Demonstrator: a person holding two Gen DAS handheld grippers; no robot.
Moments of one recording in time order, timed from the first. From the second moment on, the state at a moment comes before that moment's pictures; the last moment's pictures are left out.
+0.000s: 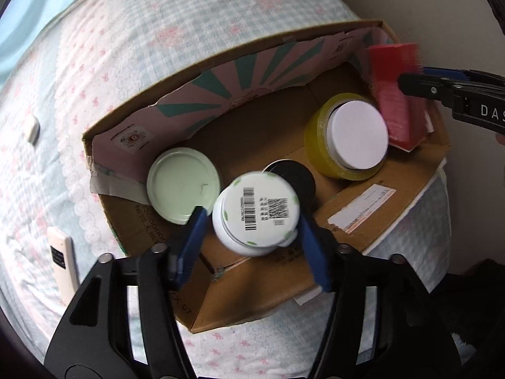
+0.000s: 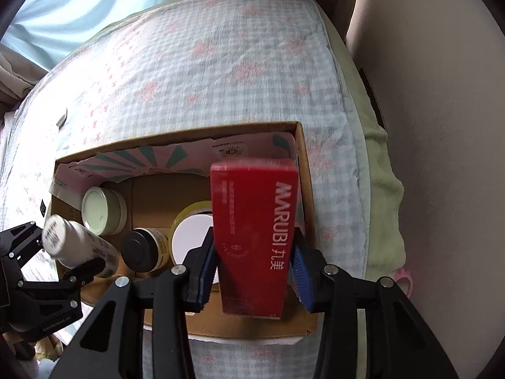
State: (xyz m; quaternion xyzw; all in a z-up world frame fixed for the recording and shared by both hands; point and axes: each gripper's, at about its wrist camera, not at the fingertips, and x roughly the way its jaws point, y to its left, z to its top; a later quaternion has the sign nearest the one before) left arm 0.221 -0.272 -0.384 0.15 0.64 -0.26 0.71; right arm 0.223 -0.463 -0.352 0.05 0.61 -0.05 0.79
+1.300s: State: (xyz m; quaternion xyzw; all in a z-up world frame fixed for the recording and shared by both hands) left arm 0.144 -0.153 -0.262 0.10 0.55 -0.19 0.80; right arm 0.154 -0.387 -0.216 0.06 0.50 -0.02 0.86
